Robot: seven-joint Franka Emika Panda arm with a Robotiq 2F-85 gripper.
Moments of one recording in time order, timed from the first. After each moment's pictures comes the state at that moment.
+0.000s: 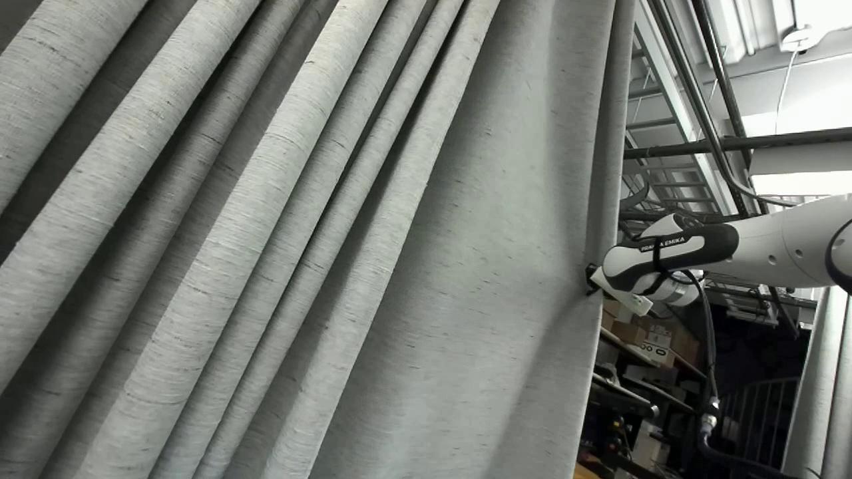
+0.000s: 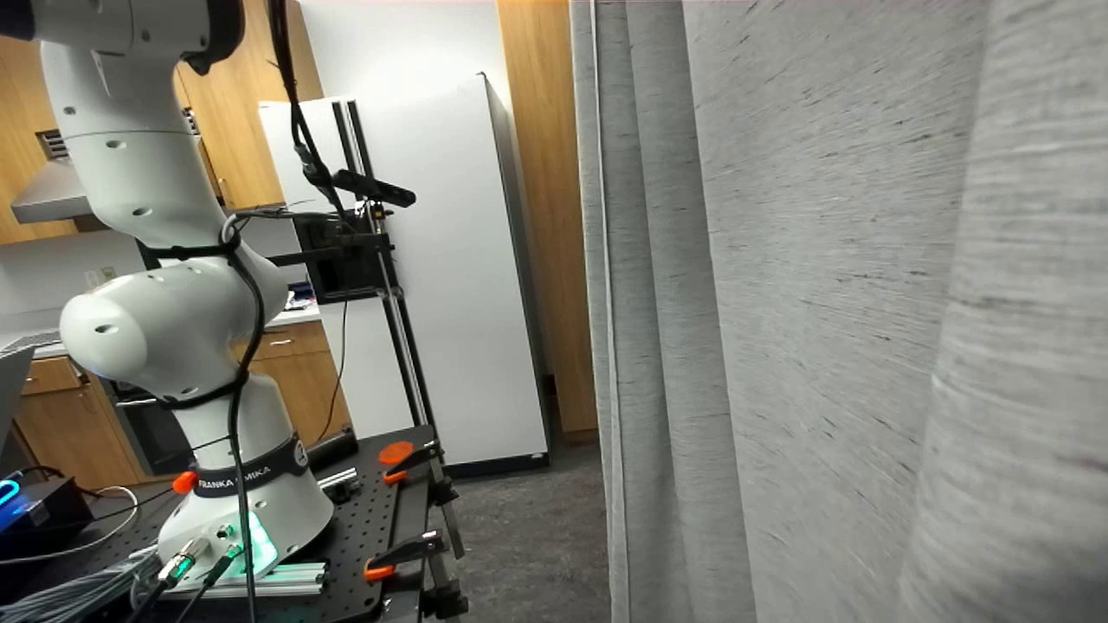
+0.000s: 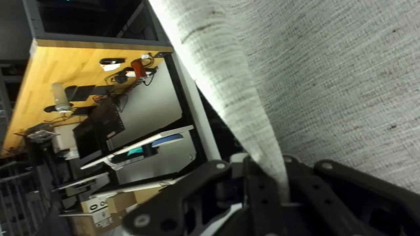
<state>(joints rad) -0.34 0.03 -0.52 -1.66 -0.12 2.87 0.49</state>
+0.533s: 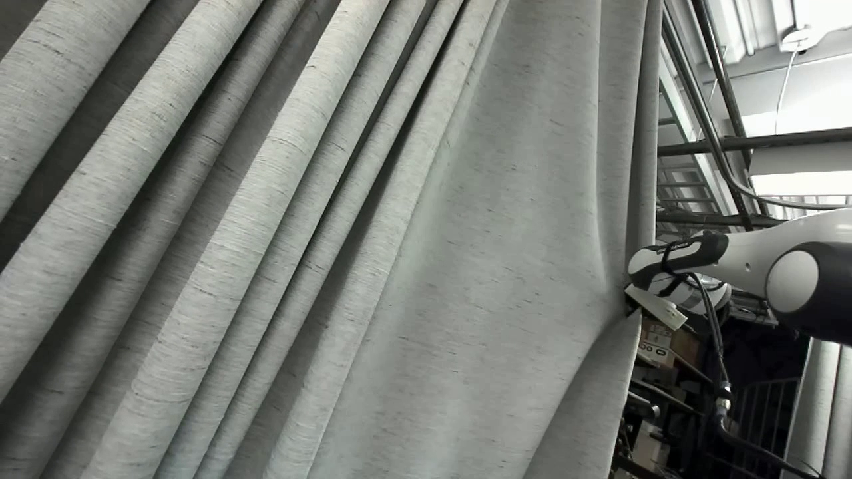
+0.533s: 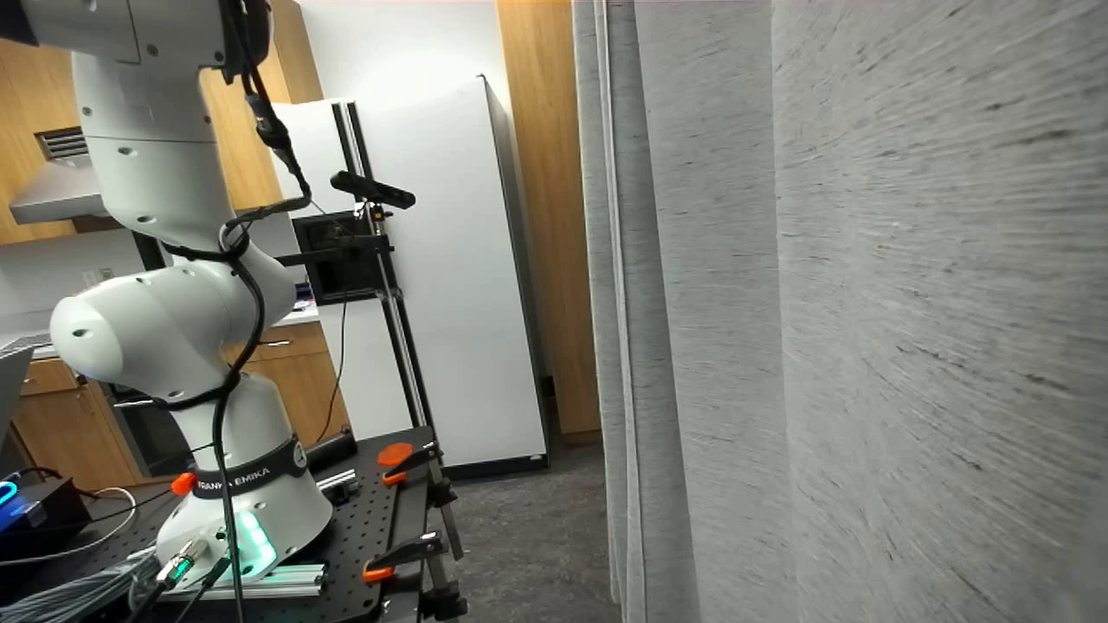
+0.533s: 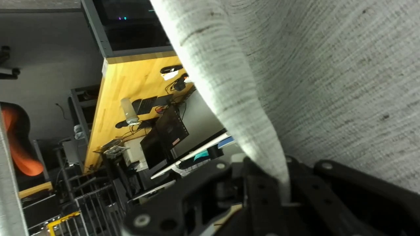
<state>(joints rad) -0.54 0.22 -0.56 -1.40 0.21 2.69 0.36</state>
